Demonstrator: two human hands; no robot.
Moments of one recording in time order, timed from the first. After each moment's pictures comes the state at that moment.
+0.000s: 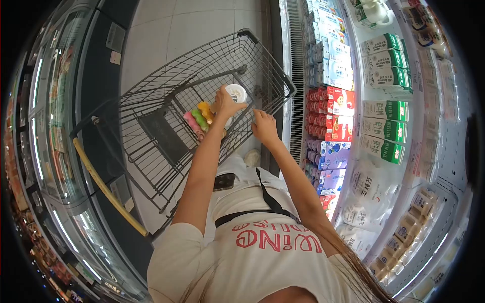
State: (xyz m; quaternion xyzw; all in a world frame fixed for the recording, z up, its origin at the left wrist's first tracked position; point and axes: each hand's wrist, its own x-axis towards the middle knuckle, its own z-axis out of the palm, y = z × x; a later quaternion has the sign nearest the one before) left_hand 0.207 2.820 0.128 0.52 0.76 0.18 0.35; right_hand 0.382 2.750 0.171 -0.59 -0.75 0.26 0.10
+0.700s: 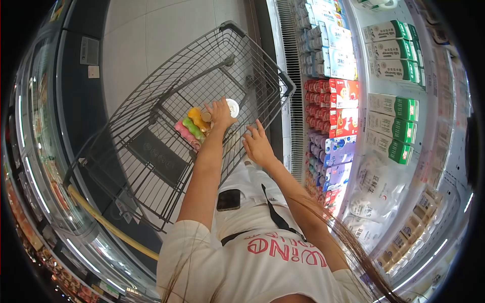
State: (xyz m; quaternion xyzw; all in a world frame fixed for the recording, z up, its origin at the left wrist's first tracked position) left_hand 0.221 2.831 0.039 0.66 0.68 -0.13 0.28; right_hand 0.369 2.728 0.150 -0.54 -0.78 0.27 0.14
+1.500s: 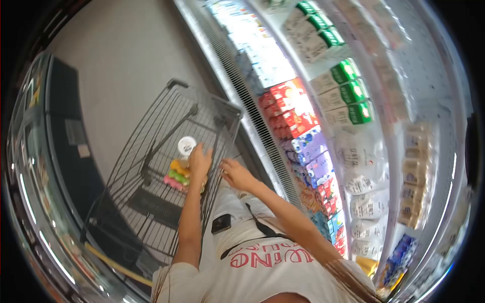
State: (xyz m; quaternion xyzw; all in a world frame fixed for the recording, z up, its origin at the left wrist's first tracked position) left_hand 0.227 2.803 0.126 0.71 0.59 0.22 0.33; right_hand 0.387 2.705 0.200 -0.57 -0.71 0.33 0.26
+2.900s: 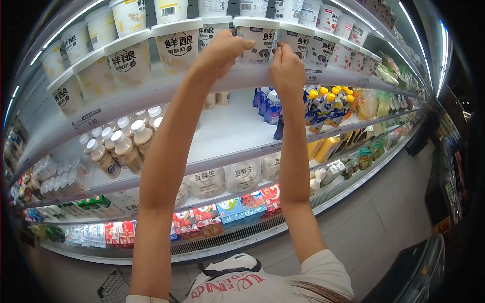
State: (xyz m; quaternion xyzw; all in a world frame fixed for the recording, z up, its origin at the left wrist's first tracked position) left_hand 0.778 2.209 0.799 0.68 -0.30 -0.01 0.67; right_hand 0.764 2.055 0.744 -0.79 0.00 -0.55 0.29
